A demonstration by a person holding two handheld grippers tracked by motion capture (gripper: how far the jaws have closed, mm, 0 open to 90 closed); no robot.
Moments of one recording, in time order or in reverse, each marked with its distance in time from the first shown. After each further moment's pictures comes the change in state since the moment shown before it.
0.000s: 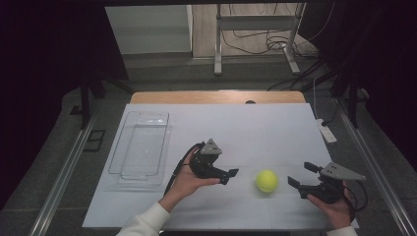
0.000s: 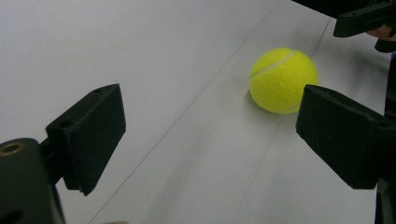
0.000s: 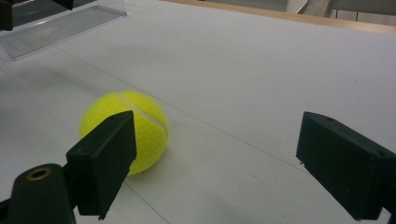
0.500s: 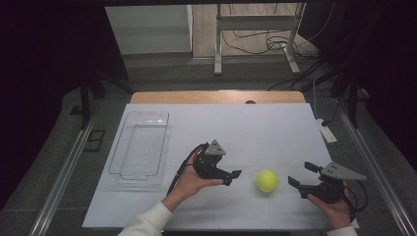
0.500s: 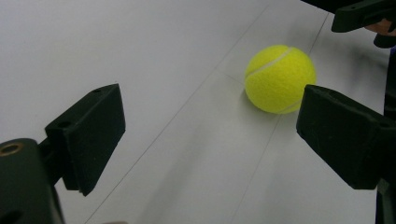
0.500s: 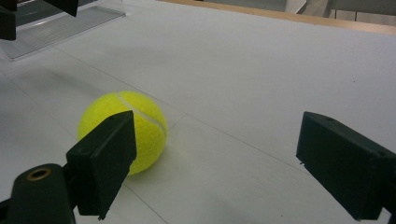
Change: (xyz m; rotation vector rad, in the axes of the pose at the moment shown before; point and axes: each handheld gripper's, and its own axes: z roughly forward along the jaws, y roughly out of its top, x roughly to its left) left arm -0.004 0.002 0.009 0.015 -0.017 0.013; right arm -0.001 0.000 0.000 0.001 -0.006 0.000
